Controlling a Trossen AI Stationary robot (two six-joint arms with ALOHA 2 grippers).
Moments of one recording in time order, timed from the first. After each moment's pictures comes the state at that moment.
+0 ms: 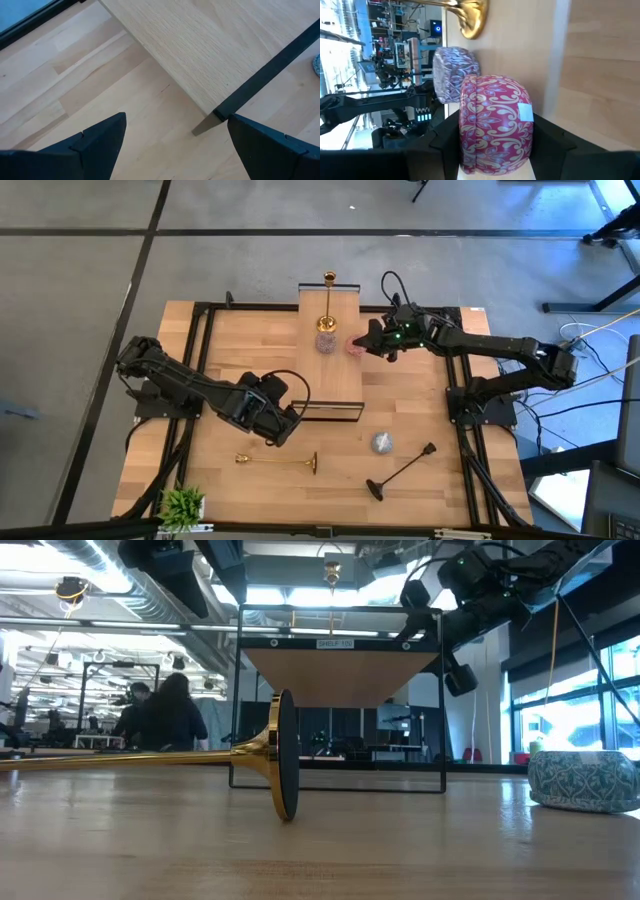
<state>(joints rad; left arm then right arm) -0.40 1.59 1.41 -1.19 -0.67 -1.23 -0.46 1.27 0.71 0.07 -0.34 1.32</state>
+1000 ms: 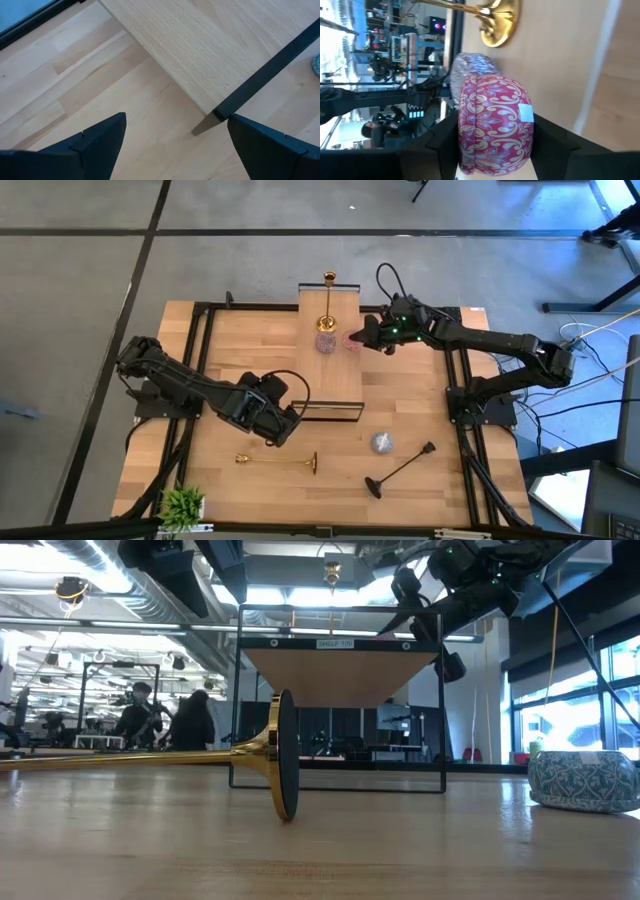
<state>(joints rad) -0.40 1.59 1.41 -1.19 -0.66 -1.23 -0.46 1.30 0.82 -0.03 -0.33 1.23</state>
